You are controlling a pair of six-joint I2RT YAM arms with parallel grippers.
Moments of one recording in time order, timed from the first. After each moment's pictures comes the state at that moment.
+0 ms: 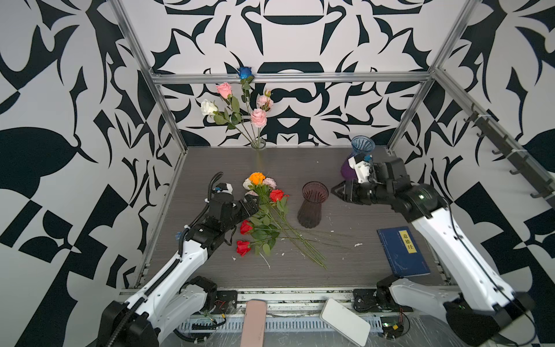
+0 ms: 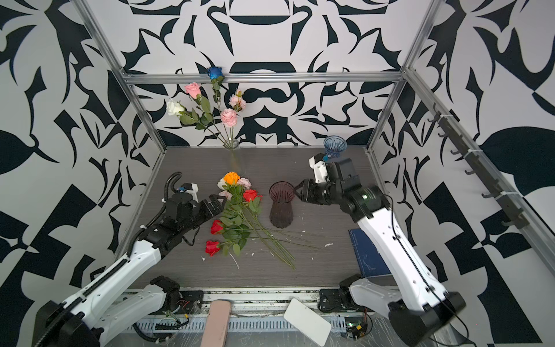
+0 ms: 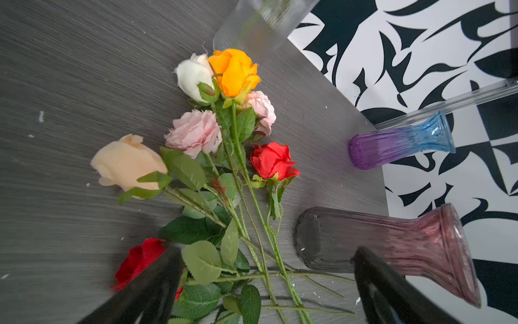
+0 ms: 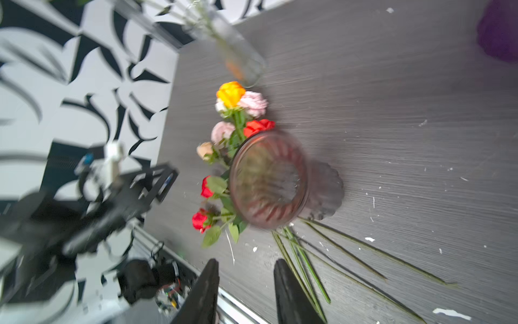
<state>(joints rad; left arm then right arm) -0.47 0.97 0.61 -0.20 0.07 -0.83 0.44 1.05 1.29 -0.93 -0.39 0.51</state>
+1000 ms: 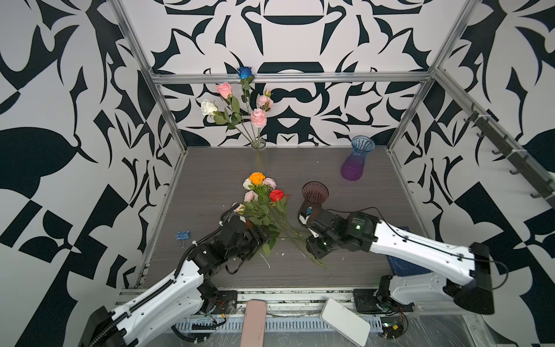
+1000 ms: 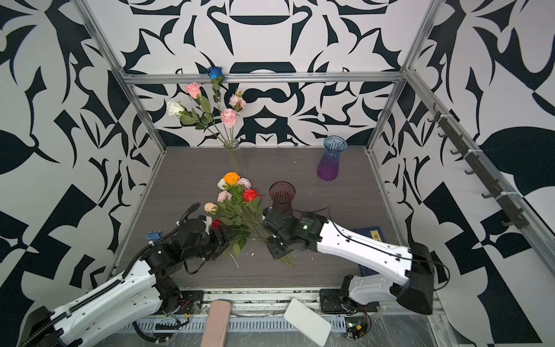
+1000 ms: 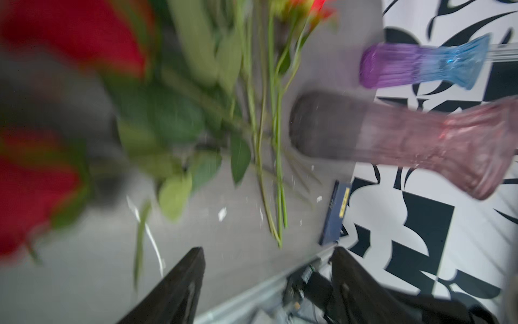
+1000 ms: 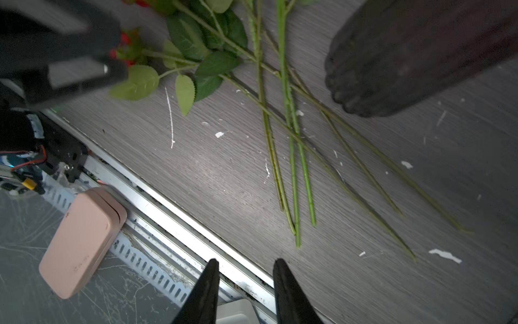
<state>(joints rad) -0.86 0.75 0.43 -0.38 0.11 -1.47 1.07 1.19 1.07 -1.02 0.02 0.60</state>
